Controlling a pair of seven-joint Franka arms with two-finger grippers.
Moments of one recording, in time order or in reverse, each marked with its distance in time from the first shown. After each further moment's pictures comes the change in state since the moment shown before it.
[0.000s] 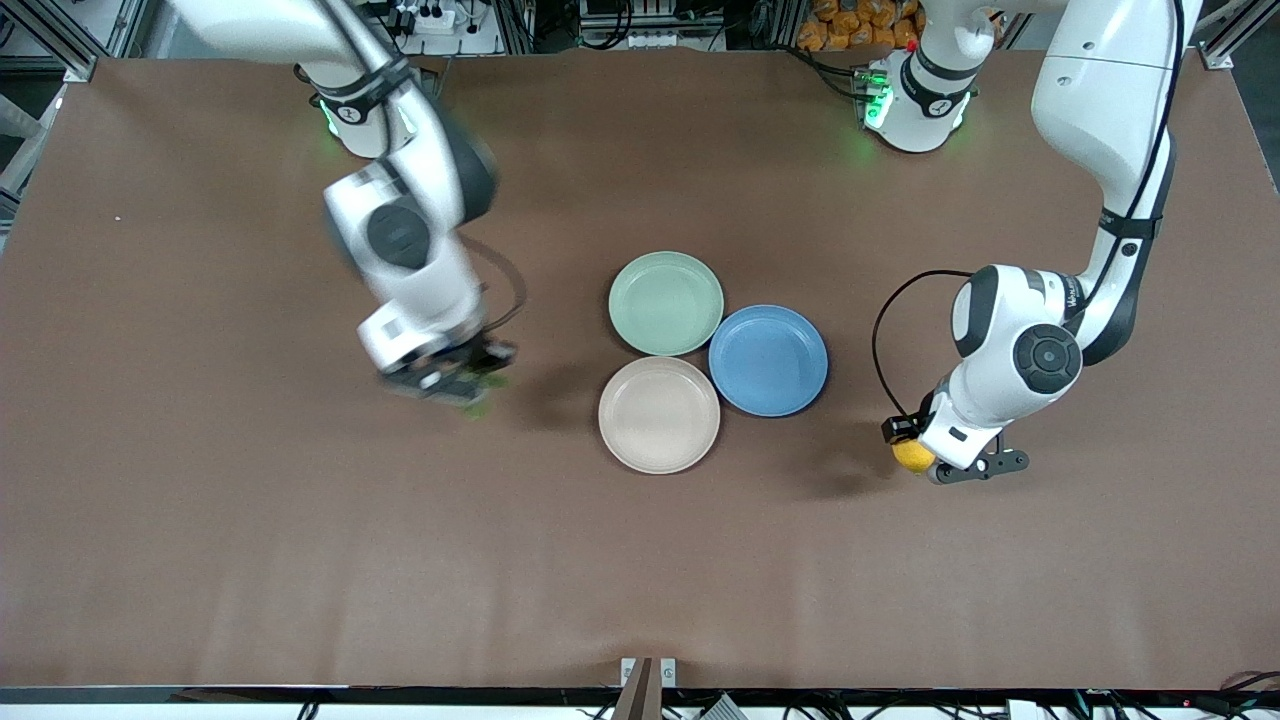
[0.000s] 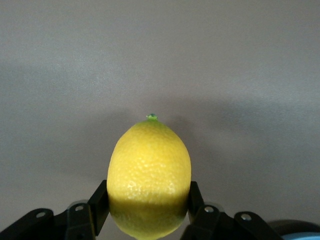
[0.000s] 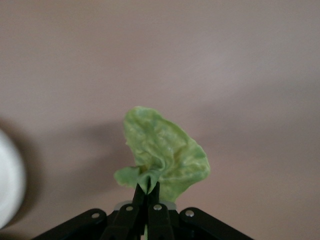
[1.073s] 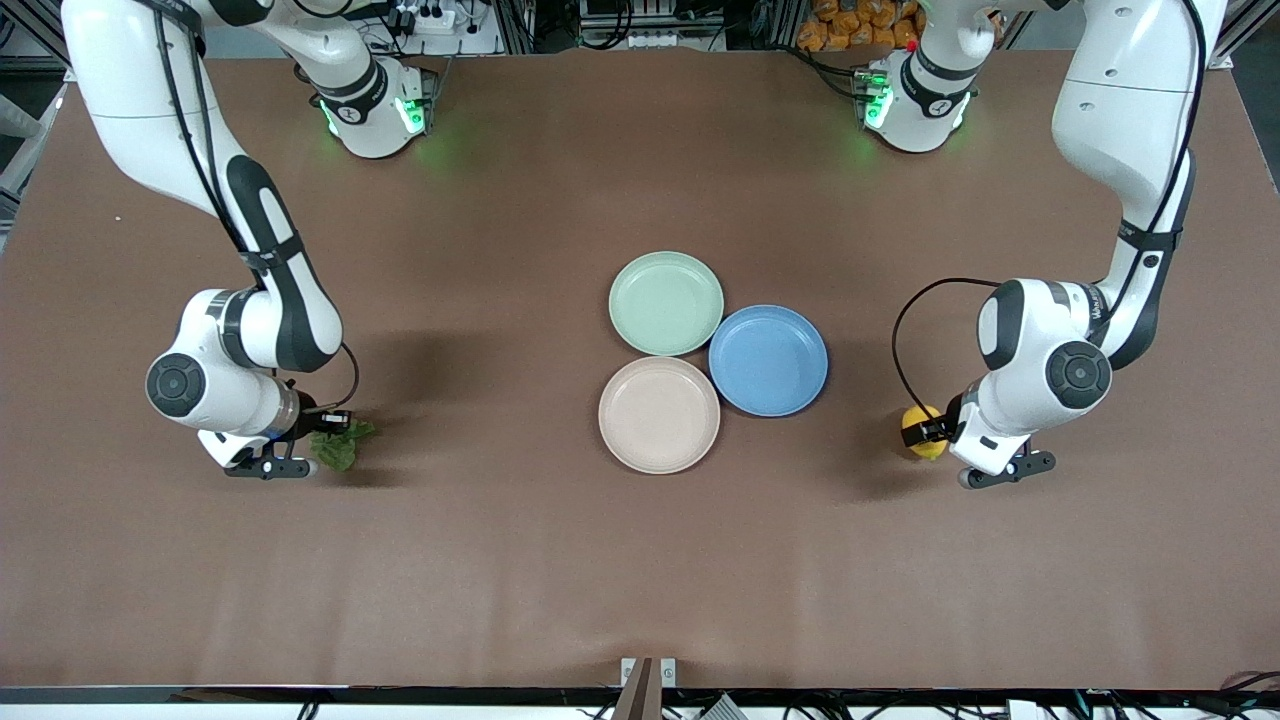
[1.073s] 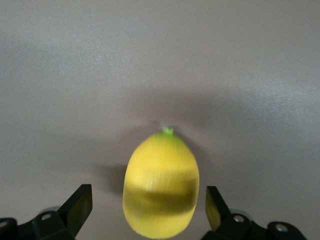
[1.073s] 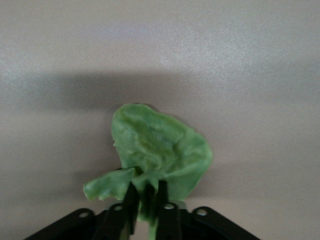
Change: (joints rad) left arm 0.073 0.030 -0.003 0.000 0.000 0.000 0.001; right arm -0.043 0.230 -0.334 -0.033 0.282 0.183 -0.674
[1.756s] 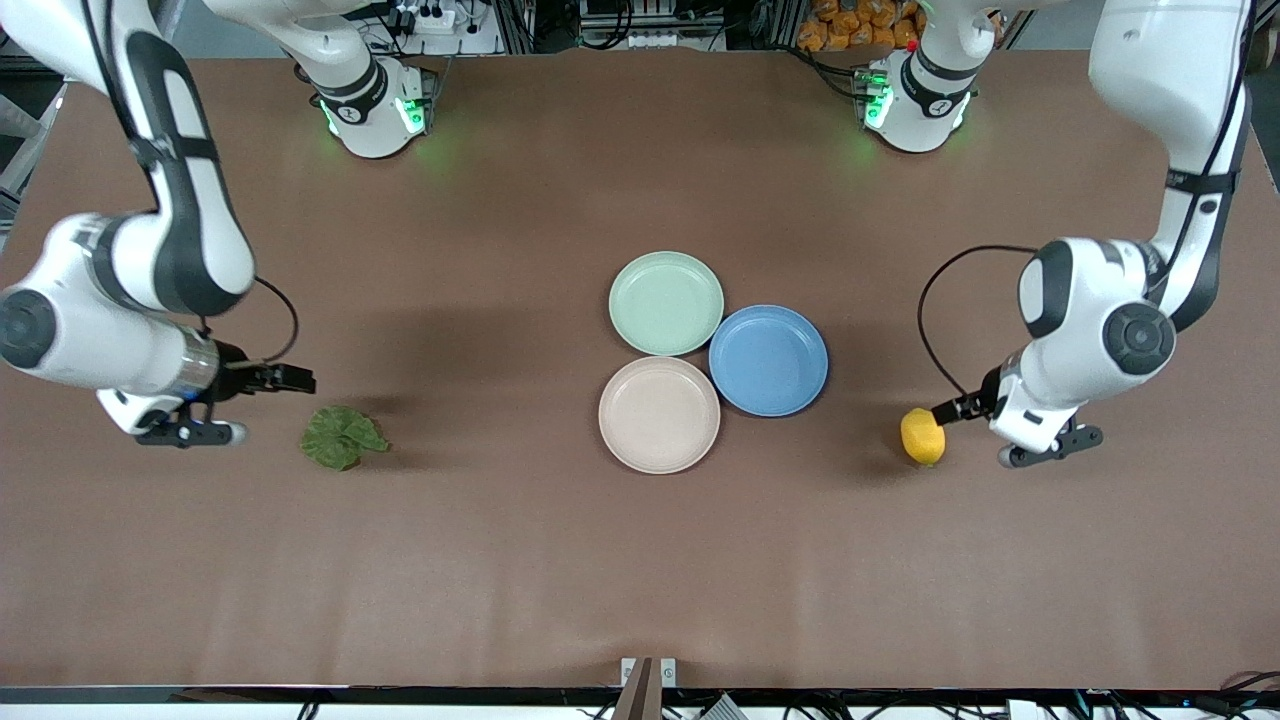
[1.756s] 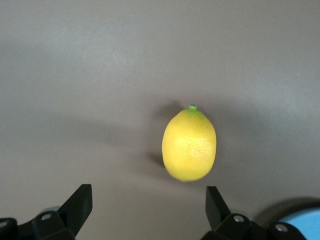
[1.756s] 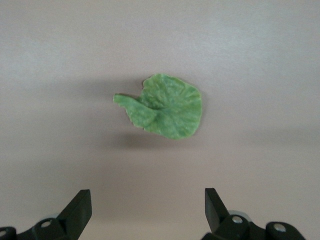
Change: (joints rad) left arm 0.031 -0.221 -0.001 -0.121 0.000 -0.109 0.000; right arm -0.032 -0.311 -0.007 0.033 0.003 -0.381 -0.008
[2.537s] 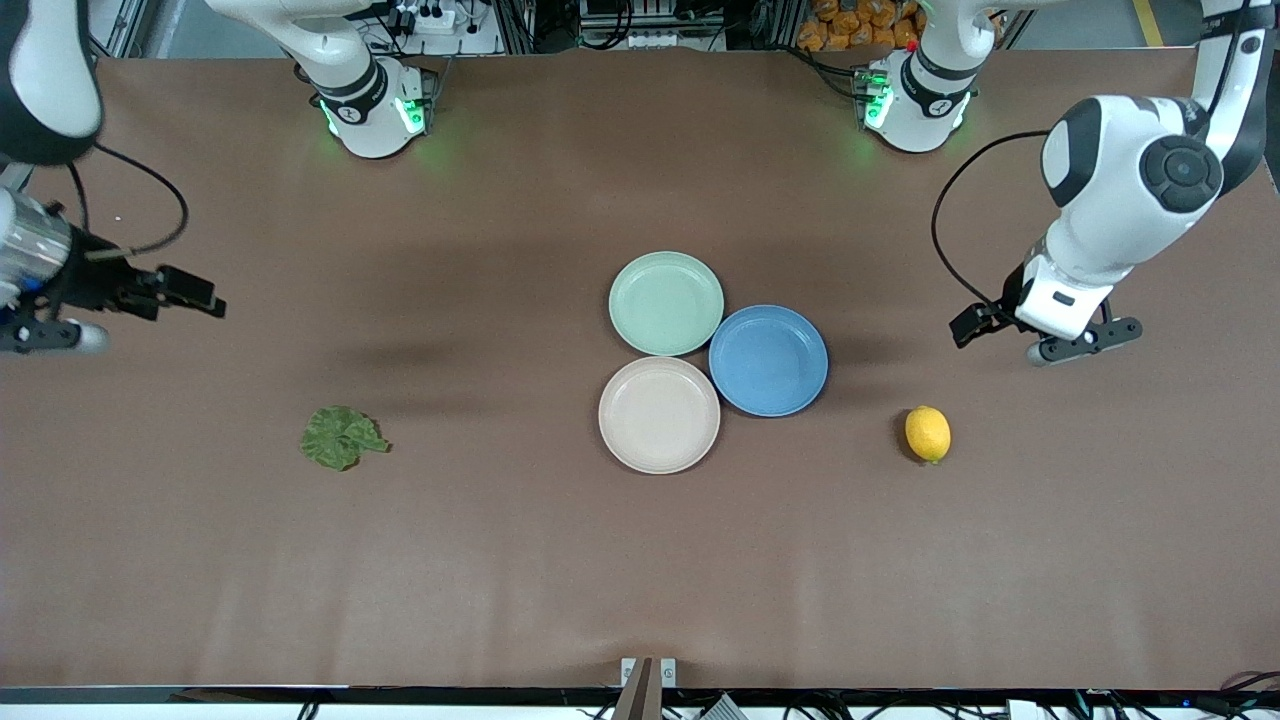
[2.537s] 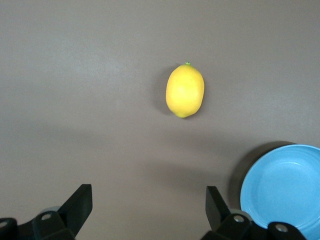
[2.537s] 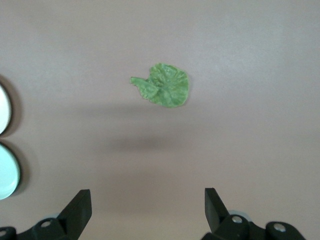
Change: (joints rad) left arm 0.001 -0.382 -0.022 -0.286 0.000 -0.002 -0.021; right arm -0.056 -0.278 -0.001 0.056 -0.012 -0.280 -0.012
